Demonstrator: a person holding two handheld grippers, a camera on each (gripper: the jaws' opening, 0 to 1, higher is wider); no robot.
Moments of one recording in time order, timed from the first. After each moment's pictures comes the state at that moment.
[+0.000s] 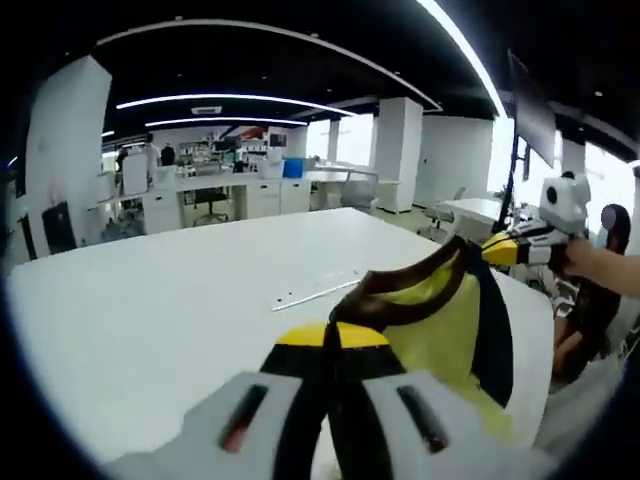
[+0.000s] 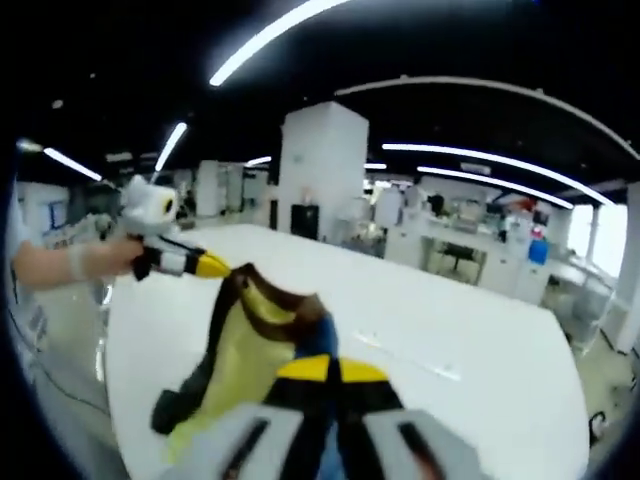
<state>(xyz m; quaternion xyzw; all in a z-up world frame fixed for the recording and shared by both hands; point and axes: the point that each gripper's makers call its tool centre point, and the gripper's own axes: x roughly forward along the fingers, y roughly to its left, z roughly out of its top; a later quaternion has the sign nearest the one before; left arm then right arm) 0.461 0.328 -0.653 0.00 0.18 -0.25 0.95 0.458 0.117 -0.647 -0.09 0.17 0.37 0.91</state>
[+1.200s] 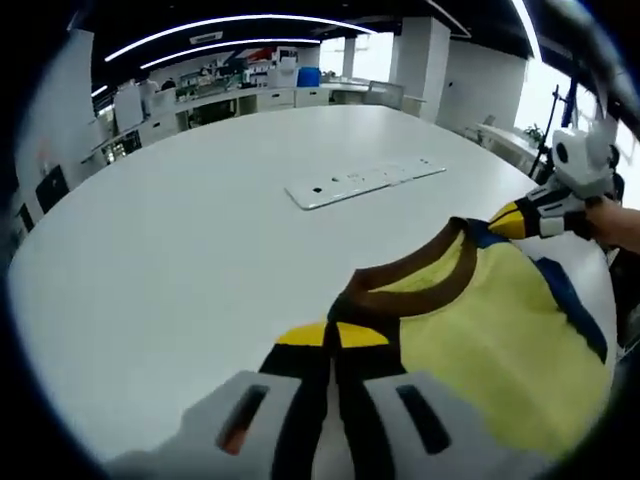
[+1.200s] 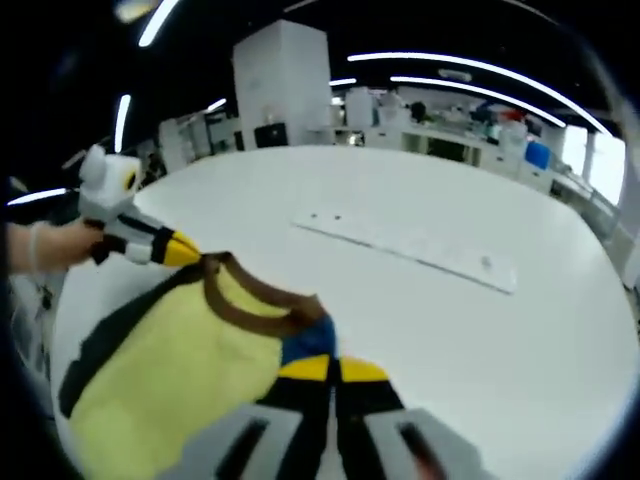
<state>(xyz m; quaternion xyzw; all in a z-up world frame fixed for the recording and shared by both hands) 0.563 0.332 -0.838 0.05 0.35 -0.21 0.91 0.574 0.128 -0.836 -0.08 0.34 0.32 0.88</state>
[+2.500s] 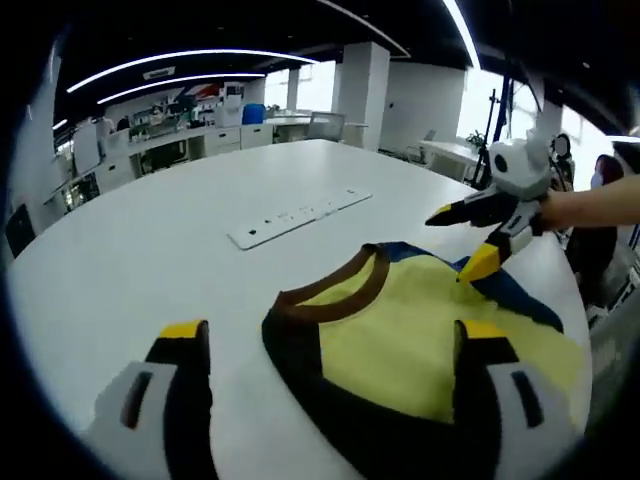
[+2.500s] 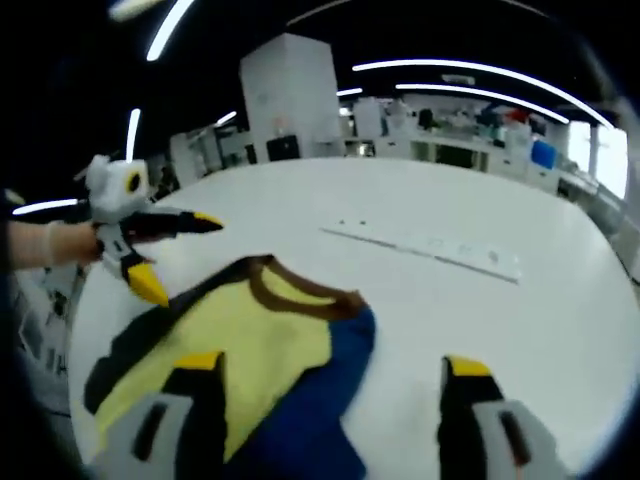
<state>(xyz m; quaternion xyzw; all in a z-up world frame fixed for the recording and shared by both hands) 0.520 0.307 -0.785 0.05 0.27 -0.33 0.90 0.529 0.130 -0.810 -0.06 0.31 0.35 0.88</state>
